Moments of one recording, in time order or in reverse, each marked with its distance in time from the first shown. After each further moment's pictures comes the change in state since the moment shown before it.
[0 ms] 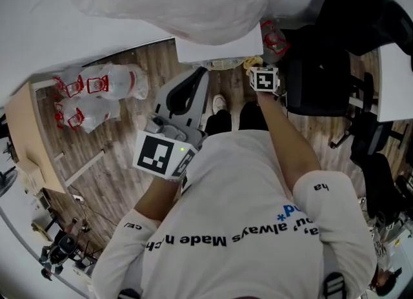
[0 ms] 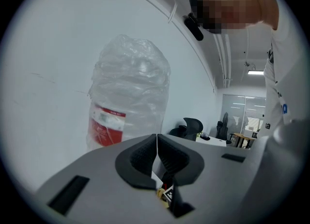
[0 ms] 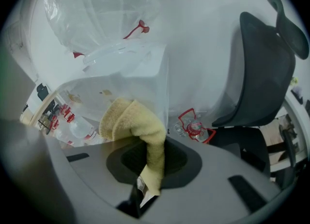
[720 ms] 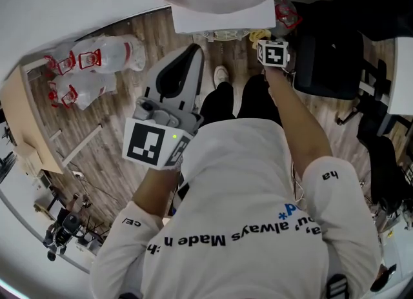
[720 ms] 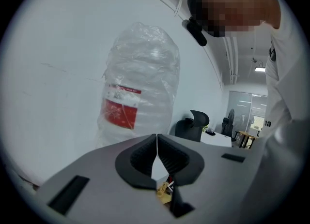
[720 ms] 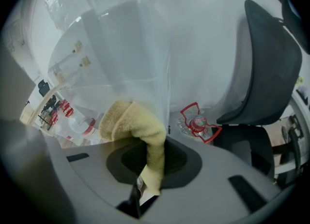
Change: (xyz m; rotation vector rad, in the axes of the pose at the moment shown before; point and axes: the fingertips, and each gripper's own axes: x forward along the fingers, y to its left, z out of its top) left arm -0.001 0.026 -0.051 -0.016 0.061 0.073; right arm 0.044 -0.008 -0.023 -0.025 0.024 0.027
